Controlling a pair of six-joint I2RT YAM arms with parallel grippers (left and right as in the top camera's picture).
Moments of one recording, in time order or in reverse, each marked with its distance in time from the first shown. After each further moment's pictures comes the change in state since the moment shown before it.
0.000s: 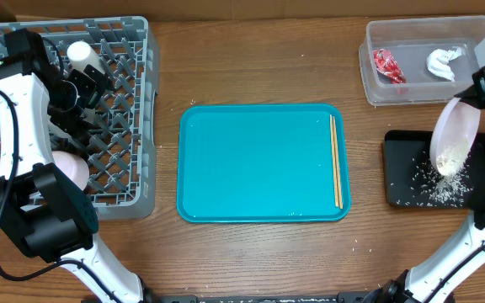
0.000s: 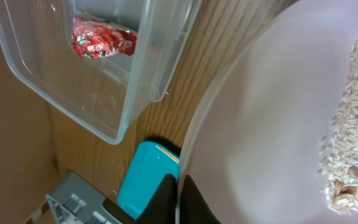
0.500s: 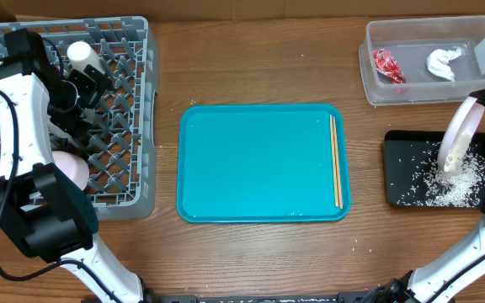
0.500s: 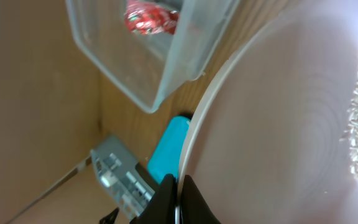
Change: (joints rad) left arm 0.000 0.000 0.000 0.000 0.000 0.000; right arm -0.120 0.000 0.000 -0.062 -0.262 -0.200
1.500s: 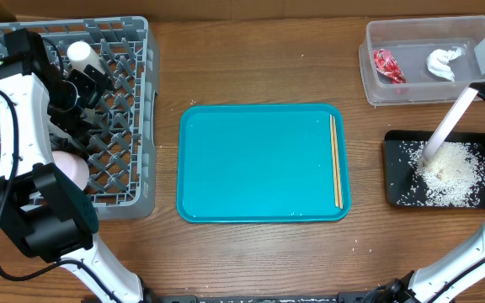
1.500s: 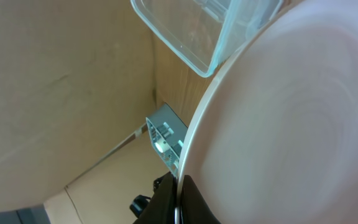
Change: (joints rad) left arm 0.000 0.000 0.000 0.000 0.000 0.000; right arm -0.038 0.000 -0.034 -0.076 -0.262 -0.036
